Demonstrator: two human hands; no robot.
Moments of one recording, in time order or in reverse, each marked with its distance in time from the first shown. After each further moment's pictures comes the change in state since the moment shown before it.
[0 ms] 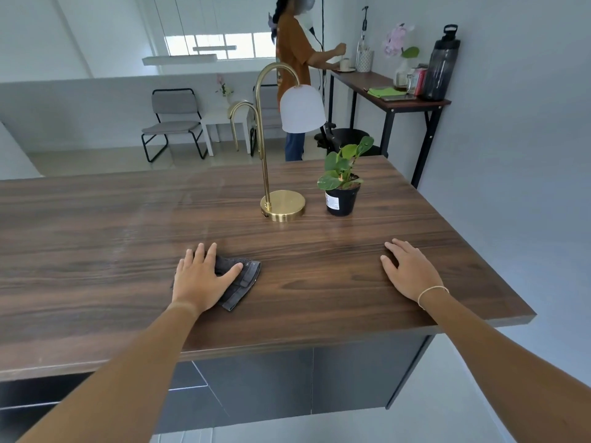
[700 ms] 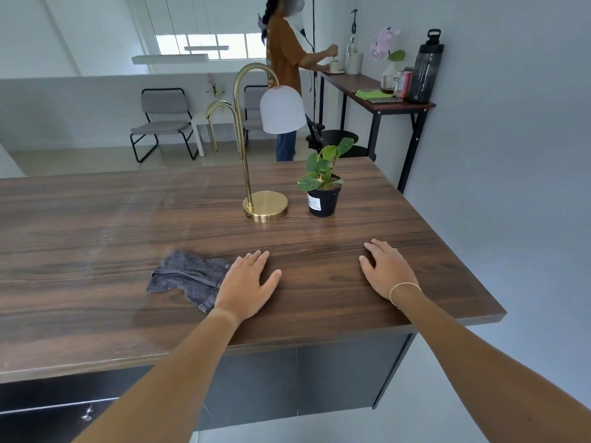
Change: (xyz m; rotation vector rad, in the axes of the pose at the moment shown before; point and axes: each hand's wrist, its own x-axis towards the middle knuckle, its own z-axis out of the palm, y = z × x) left_hand -0.033 0.108 0.010 -0.255 -0.048 0.286; right_hand 0.005 0.006 0.005 0.033 0.019 0.024
